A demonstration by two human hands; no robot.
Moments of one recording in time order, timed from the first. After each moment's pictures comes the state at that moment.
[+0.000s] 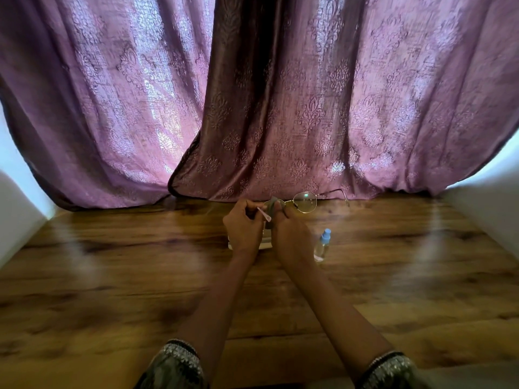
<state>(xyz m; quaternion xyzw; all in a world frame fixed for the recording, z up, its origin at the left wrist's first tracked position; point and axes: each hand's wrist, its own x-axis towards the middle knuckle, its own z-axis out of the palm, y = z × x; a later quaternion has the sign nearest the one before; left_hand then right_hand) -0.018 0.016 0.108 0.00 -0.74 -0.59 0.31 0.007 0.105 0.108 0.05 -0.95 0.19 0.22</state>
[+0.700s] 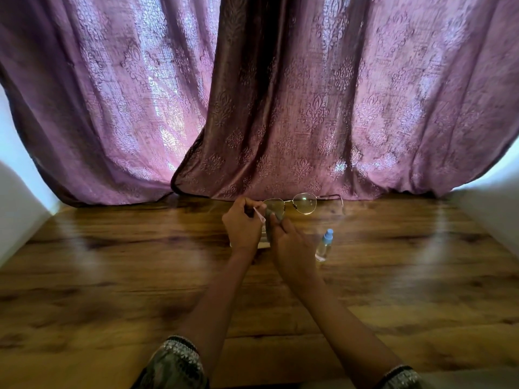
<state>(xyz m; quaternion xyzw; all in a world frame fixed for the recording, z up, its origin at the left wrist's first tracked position) -0.026 0.011 0.101 0.00 -0.74 -0.59 0.32 0.018 0.106 0.085 0.07 -0.95 0.09 0.30</state>
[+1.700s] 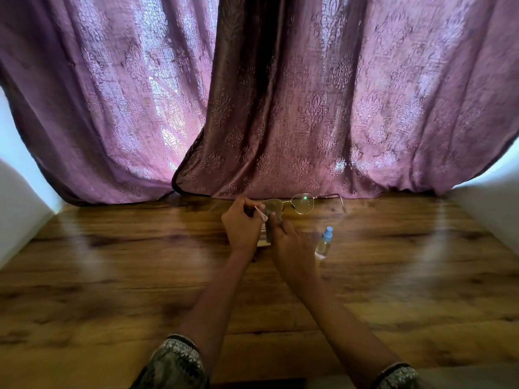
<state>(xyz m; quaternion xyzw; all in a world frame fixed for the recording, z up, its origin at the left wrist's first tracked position) -0.017 0.012 0.105 0.01 -0.75 -0.58 0.31 0.017 0.109 0.072 0.09 -0.93 0.06 0.34</state>
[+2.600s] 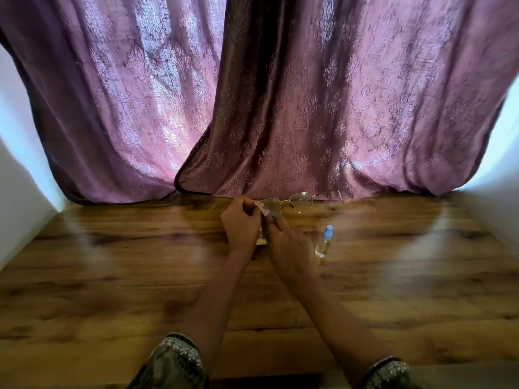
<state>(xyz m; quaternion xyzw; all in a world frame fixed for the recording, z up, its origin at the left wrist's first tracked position) -0.017 0.008 0.106 0.04 -0.78 -0.55 0.30 0.019 0.099 0.078 0.09 -0.92 0.05 0.38</state>
